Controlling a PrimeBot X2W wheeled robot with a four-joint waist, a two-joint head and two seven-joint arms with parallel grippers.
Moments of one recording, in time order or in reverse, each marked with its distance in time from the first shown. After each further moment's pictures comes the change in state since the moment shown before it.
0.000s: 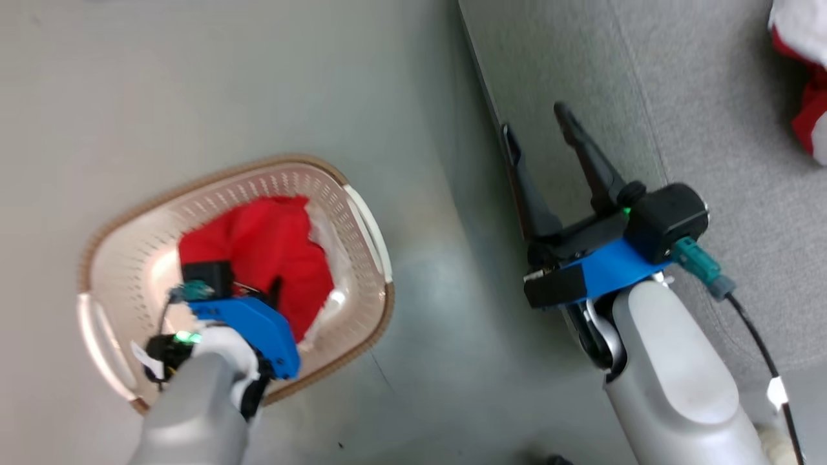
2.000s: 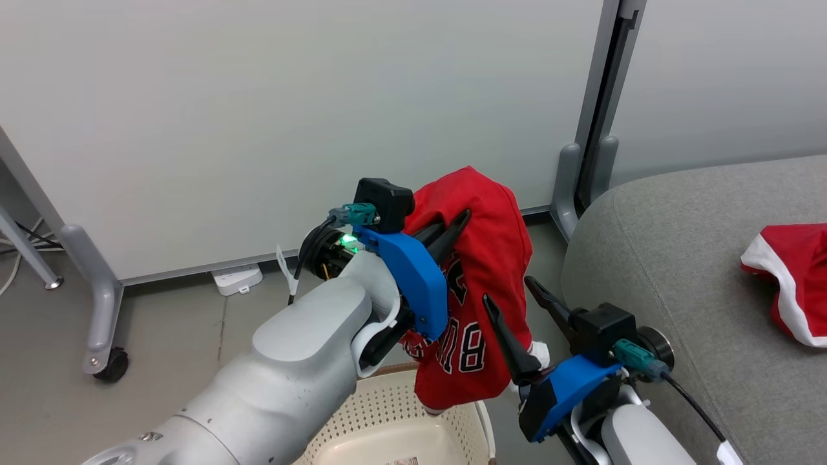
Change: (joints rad) left arm -0.210 -0.004 -0.851 -0.413 -0.608 0.069 0.010; right arm 0.323 -0.007 0.043 0.013 -0.014 0.000 0.207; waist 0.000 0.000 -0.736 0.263
